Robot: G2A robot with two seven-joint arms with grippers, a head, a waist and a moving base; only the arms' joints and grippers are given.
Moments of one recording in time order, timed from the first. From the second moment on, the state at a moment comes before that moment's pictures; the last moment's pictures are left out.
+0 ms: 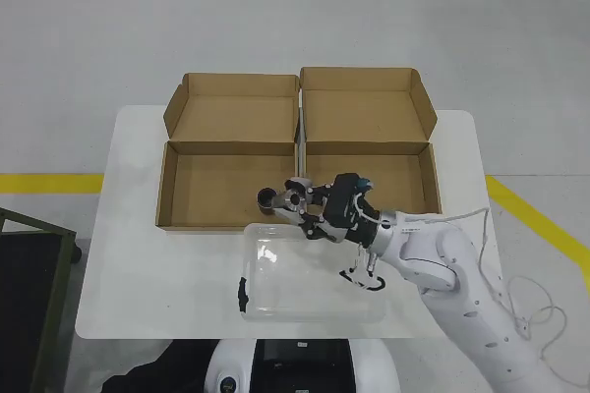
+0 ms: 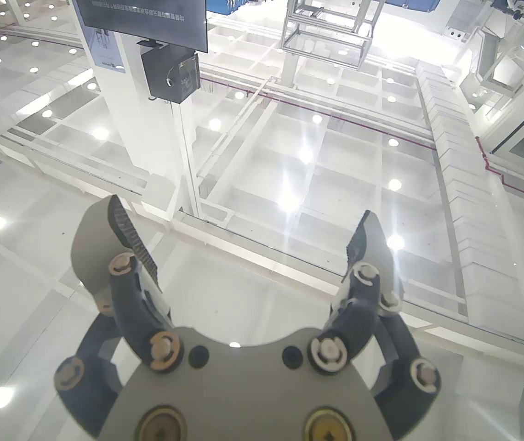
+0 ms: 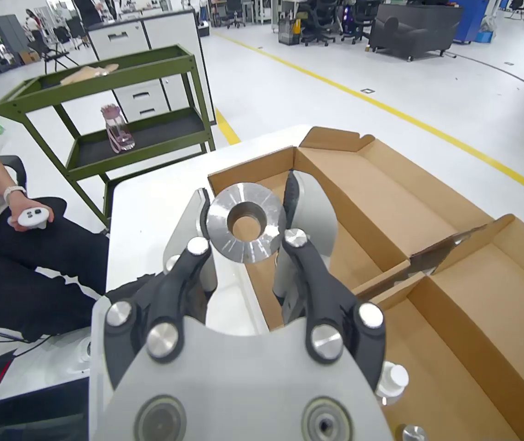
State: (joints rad) left arm -0.23 -0.27 -0.37 -1.29 3.07 0.37 0.06; right arm -1.06 -1.17 1.03 -1.86 -0.95 -0.58 0.32
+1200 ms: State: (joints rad) left arm -0.23 -0.27 -0.37 -1.29 3.07 0.37 0.06; right arm -0.67 -1.38 0.56 -1.41 -1.16 -0.37 0.33
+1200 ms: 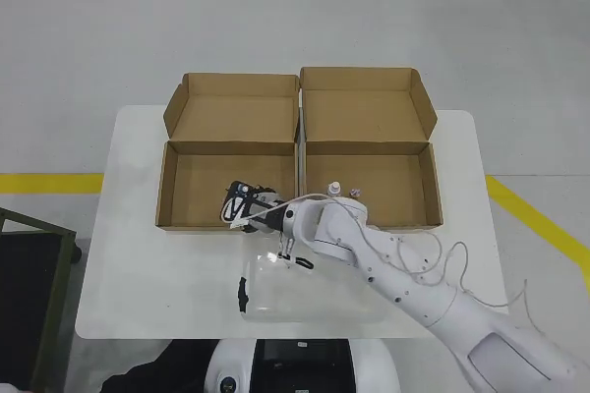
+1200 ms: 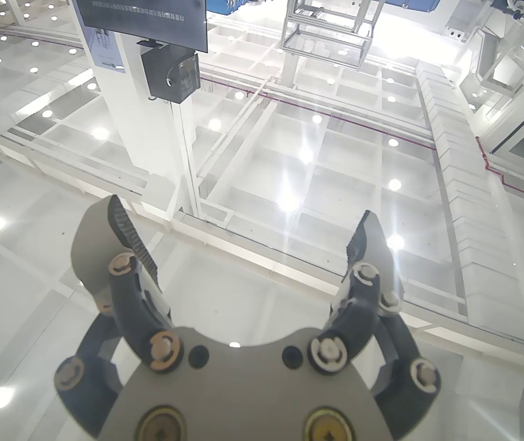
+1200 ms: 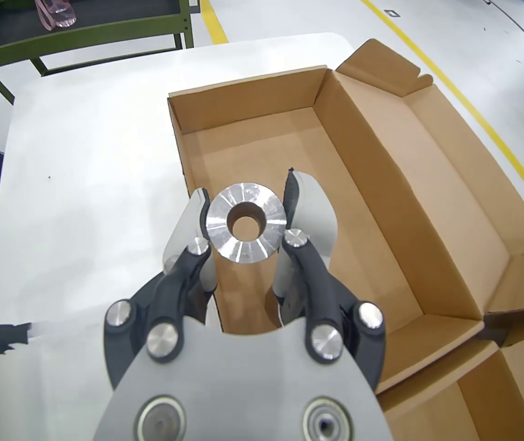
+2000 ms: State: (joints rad) left arm -0.23 -0.27 -0.37 -1.29 3.07 0.37 0.06; right arm -0.53 -1.52 0.48 -1.14 -1.18 -0.38 0.41
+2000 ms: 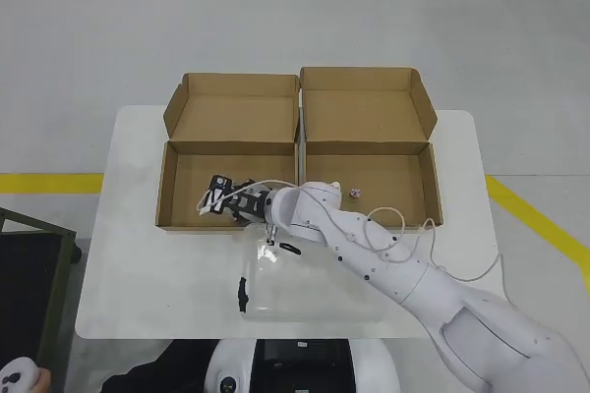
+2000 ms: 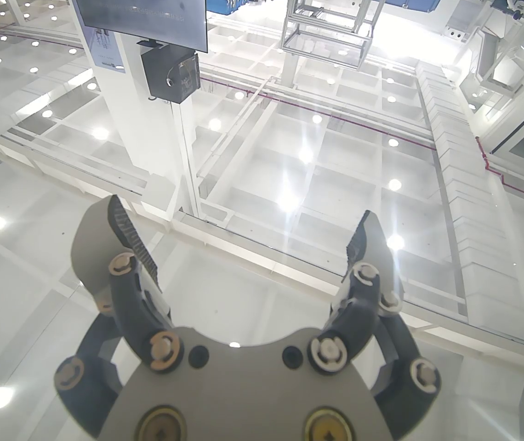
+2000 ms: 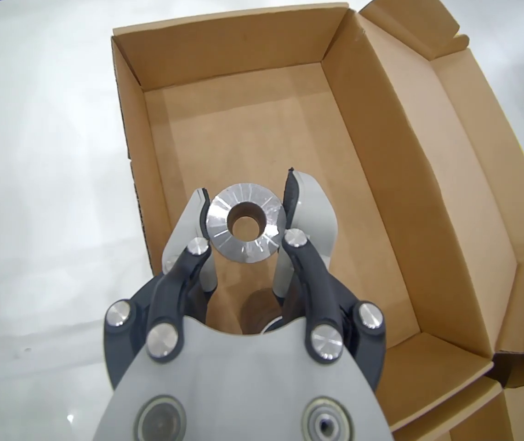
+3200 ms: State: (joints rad) left arm -0.23 -0.27 -0.37 -1.29 3.07 0.37 0.06; right arm -0.56 -1.55 0.62 -1.20 -1.23 -0.43 0.41
